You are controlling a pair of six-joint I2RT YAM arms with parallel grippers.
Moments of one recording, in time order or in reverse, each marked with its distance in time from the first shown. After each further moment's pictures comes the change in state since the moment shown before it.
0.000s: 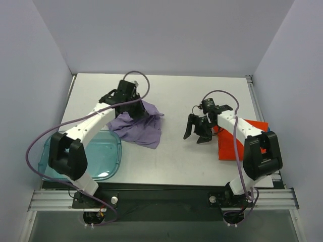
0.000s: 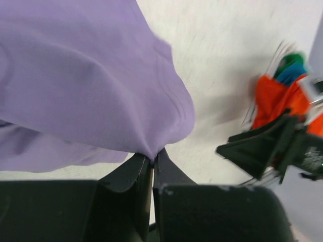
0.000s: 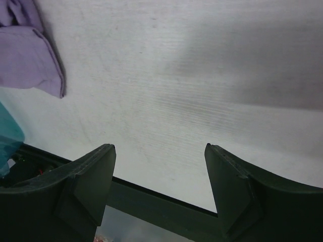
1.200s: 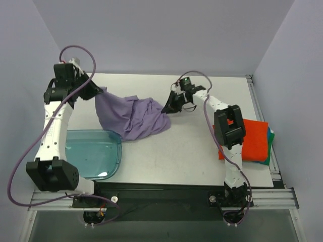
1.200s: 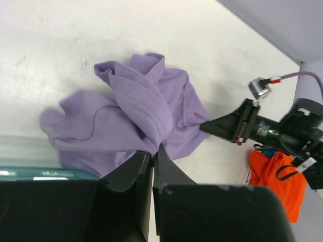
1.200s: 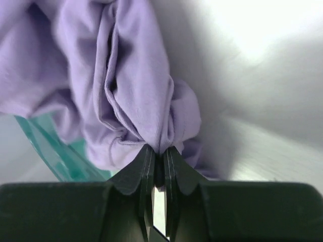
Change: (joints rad) left arm 0.520 -0.266 0.119 -0.161 0.069 0.172; right arm 0.153 0.620 0.623 0.262 -0.235 0.188
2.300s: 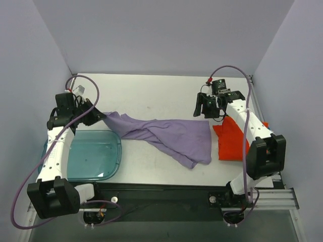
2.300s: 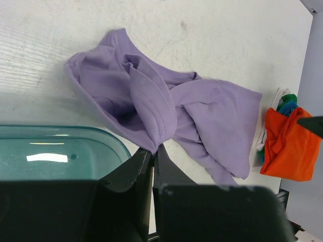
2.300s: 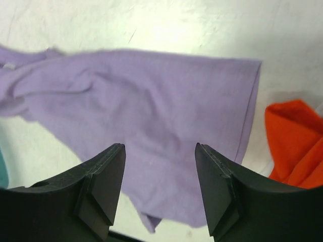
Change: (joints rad) left arm 0.090 -0.189 -0.420 0.137 0.194 0.094; right arm -0.224 -0.663 -0.380 -0.277 0.359 -0.381
